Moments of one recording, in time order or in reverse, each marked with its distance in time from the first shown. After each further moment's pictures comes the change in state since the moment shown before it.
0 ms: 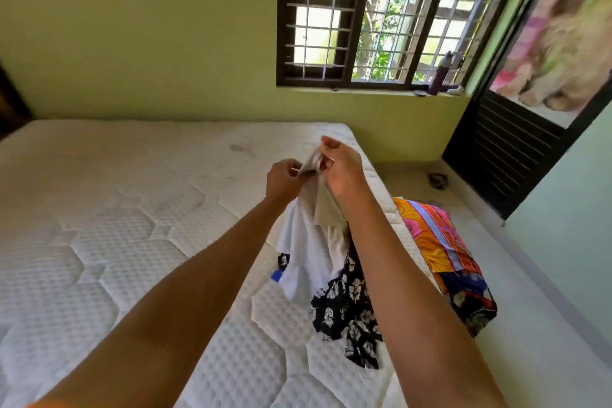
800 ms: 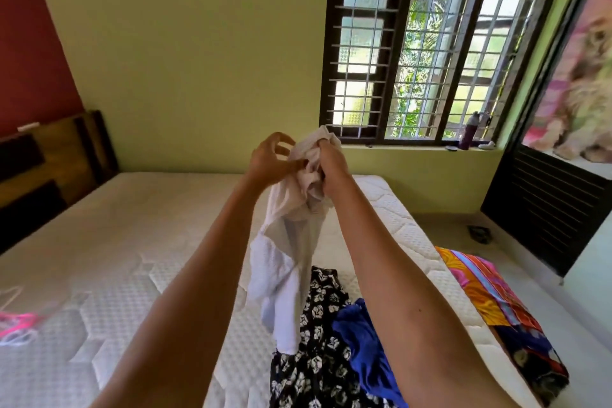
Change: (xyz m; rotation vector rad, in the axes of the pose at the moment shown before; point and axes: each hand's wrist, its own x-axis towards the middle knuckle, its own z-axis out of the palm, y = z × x) left_hand -0.065 0.086 -0.205 0.224 0.102 0.201; right_hand -0.108 -0.027 0.166 -0.160 -0.081 -0.008
